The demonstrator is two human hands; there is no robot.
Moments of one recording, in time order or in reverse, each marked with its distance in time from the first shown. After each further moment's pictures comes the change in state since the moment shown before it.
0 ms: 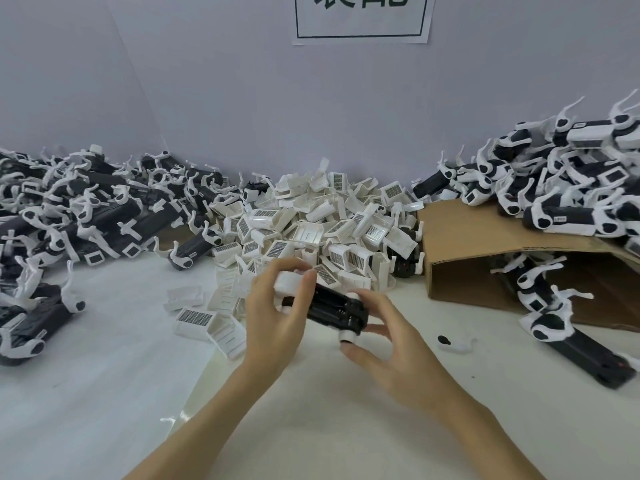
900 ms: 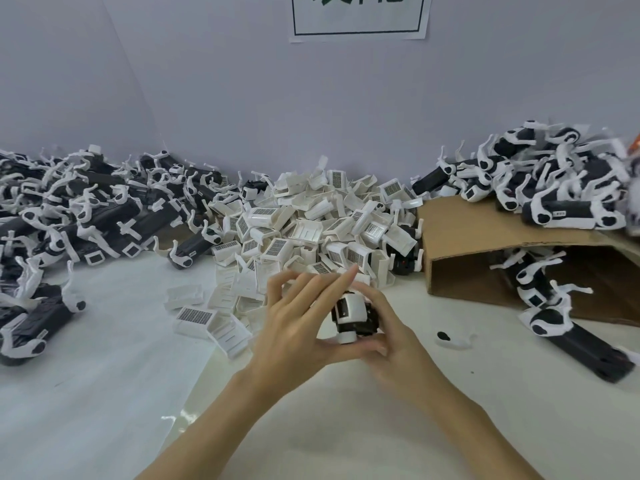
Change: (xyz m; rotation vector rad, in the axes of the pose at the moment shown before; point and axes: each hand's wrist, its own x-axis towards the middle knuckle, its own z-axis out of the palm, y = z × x) left_hand -0.009 0.004 0.007 0.530 -0.122 0.732; right_hand 0.000 0.001 0.003 0.029 -0.018 0.013
